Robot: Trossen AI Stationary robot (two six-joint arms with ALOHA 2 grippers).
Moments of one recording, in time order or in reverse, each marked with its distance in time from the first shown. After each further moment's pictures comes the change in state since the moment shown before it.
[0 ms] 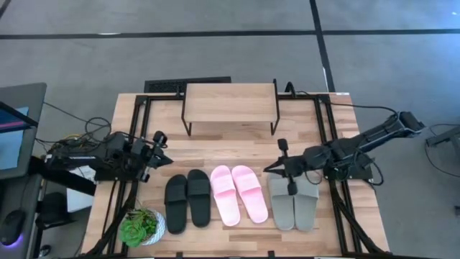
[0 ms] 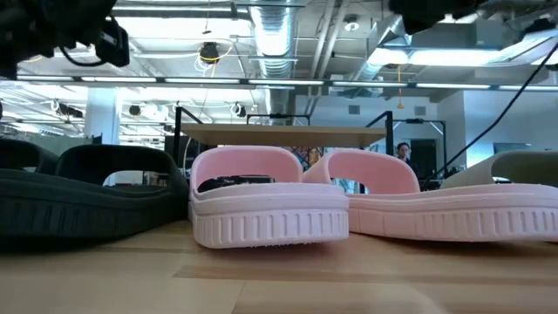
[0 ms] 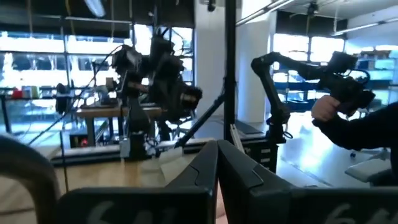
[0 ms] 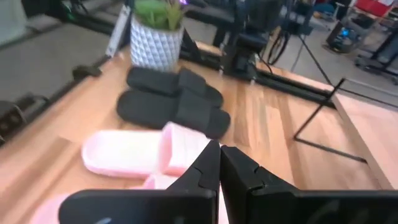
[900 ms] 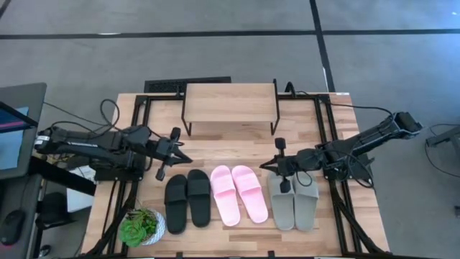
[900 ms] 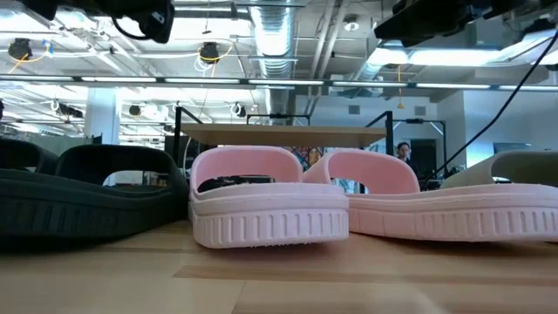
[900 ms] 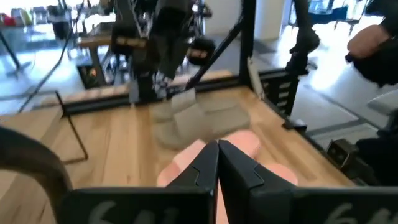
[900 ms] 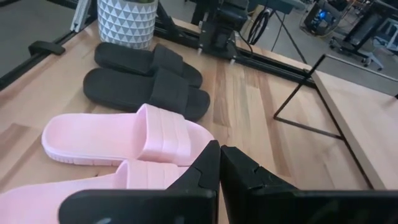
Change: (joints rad) left arm -0.061 0.556 0.457 -0.315 -0.128 0.152; right arm -0.010 0.061 0.000 0.008 0.080 0.008
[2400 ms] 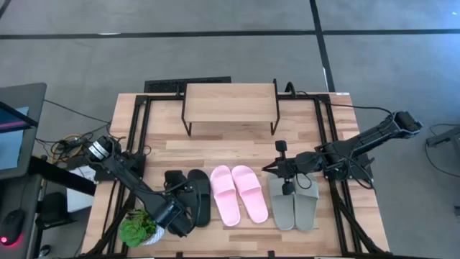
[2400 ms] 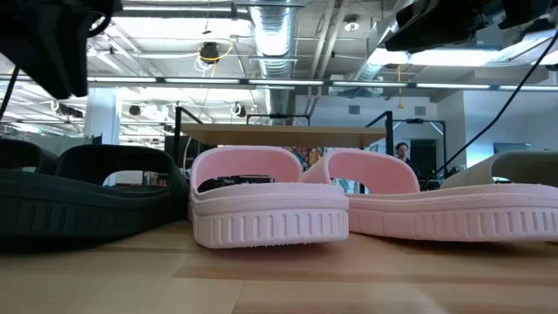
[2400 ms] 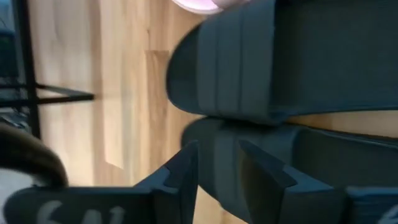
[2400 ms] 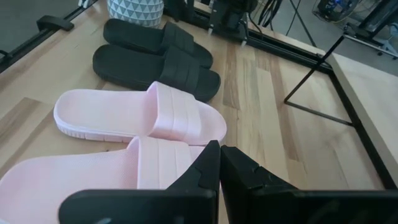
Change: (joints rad) left arm -0.684 1.060 0.823 -1.360 -0.685 -0.924; right arm 0.017 -0.001 0.000 -0.083 -0.001 0.017
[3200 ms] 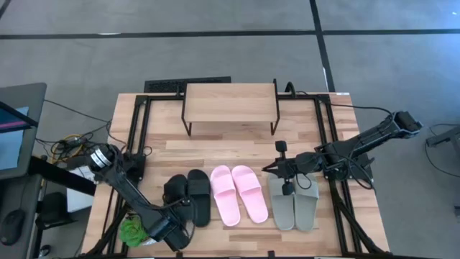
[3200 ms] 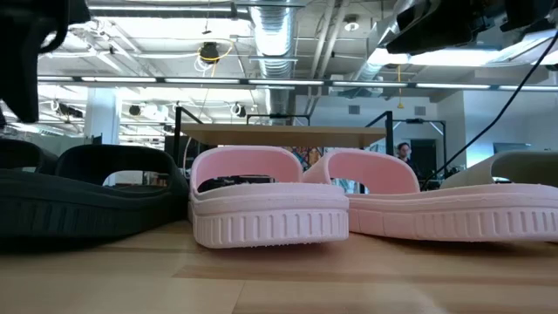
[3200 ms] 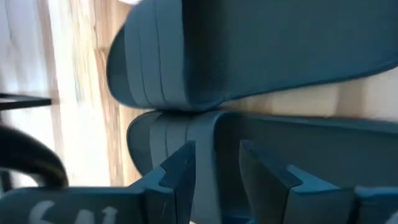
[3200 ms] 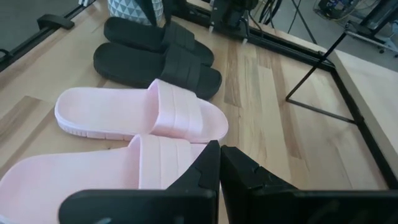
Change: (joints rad) left arm -0.101 0.093 -0.022 0.083 0.040 -0.020; right arm 0.001 0.000 -0.008 -0.001 0.000 0.009
